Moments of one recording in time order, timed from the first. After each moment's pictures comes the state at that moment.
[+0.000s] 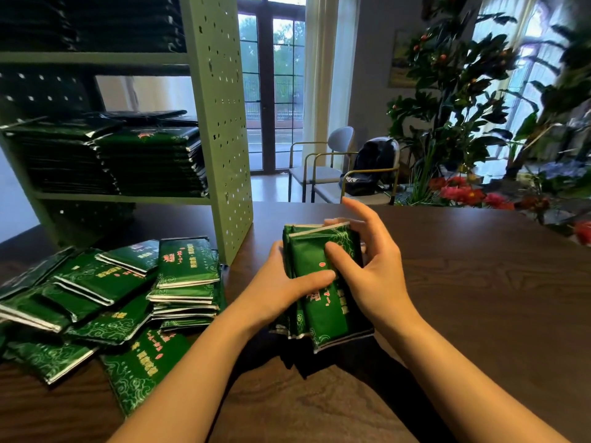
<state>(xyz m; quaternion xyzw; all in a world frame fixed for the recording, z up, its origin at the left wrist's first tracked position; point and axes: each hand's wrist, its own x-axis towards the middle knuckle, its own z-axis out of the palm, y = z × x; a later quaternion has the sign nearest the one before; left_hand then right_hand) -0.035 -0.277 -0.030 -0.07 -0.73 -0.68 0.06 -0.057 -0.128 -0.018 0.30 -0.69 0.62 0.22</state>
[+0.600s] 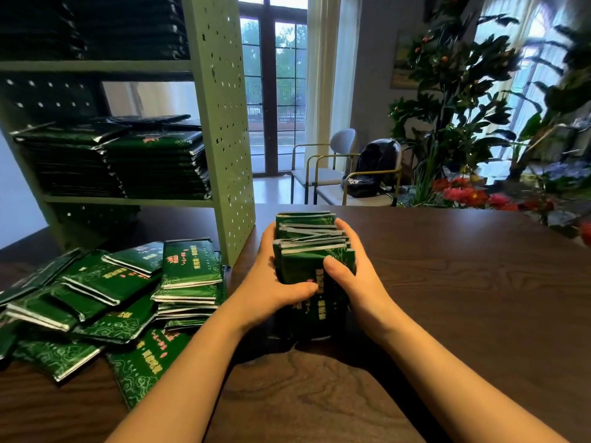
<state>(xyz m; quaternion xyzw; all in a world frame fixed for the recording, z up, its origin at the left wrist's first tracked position) -0.039 -0.295 -0.038 -0.15 -0.76 -0.62 0.13 -0.057 -0.133 -0.030 0.28 -0.61 0.74 -0.03</state>
